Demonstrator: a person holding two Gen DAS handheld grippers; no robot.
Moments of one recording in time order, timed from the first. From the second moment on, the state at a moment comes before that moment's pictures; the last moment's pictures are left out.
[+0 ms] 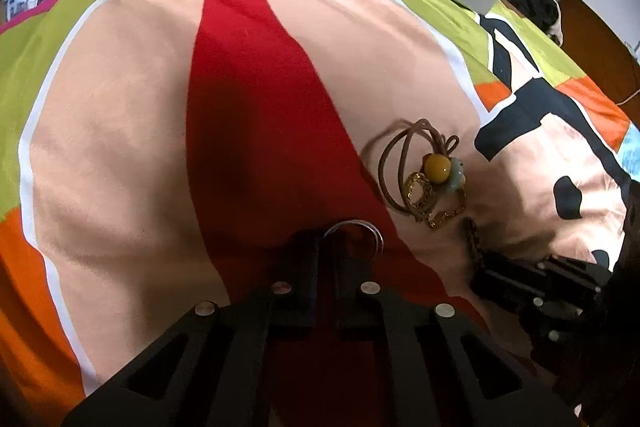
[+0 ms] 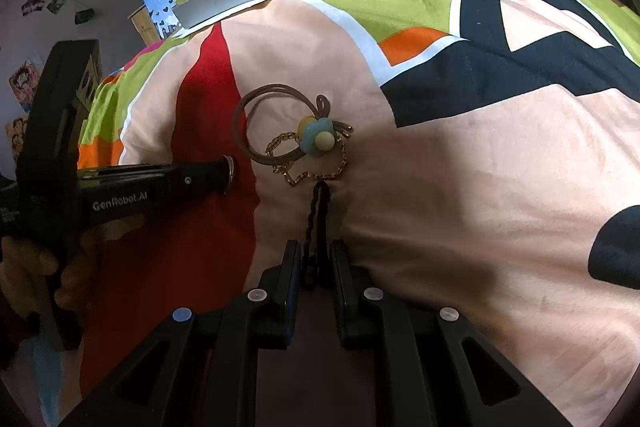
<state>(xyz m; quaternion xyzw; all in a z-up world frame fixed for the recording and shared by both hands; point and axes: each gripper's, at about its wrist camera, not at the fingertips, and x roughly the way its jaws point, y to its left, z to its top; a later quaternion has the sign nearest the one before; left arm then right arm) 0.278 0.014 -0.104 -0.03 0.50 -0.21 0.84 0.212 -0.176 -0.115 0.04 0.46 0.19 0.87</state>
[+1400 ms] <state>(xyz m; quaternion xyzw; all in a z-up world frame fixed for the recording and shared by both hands) 0.256 -0.021 -0.030 -0.05 0.45 -0.20 0.87 0.218 -0.206 -0.055 0.02 0.37 0.23 0.90</state>
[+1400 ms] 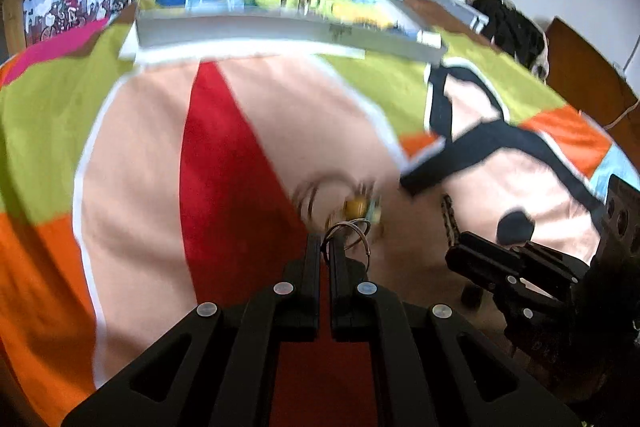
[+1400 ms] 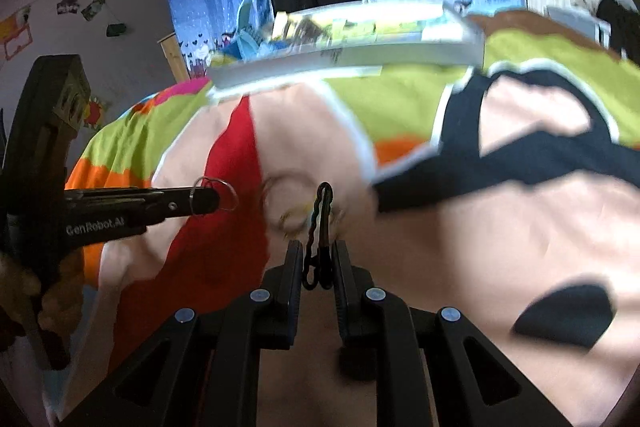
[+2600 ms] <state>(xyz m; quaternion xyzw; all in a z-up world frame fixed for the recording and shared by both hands) 0.457 -0.092 0.005 -0.08 0.45 -0.16 0.87 0.419 -0.278 -0.007 0.04 0.33 0.18 0.93</state>
